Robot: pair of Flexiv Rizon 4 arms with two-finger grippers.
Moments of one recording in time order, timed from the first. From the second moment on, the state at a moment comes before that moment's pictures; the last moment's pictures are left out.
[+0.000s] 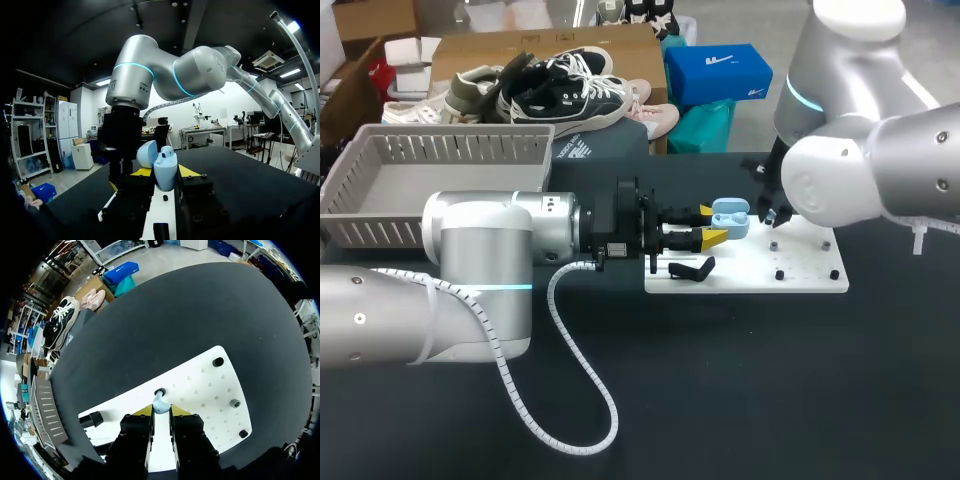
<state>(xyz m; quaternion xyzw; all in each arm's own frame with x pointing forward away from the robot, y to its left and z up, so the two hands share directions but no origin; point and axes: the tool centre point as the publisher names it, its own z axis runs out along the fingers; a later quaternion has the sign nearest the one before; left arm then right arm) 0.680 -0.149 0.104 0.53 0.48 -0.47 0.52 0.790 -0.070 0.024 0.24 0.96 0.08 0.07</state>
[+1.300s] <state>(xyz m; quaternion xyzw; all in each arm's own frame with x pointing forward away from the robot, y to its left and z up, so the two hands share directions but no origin) 0.680 -0.149 0.104 0.53 0.48 -0.47 0.52 0.695 -0.070 0.202 0.10 0.99 0.06 0.03</state>
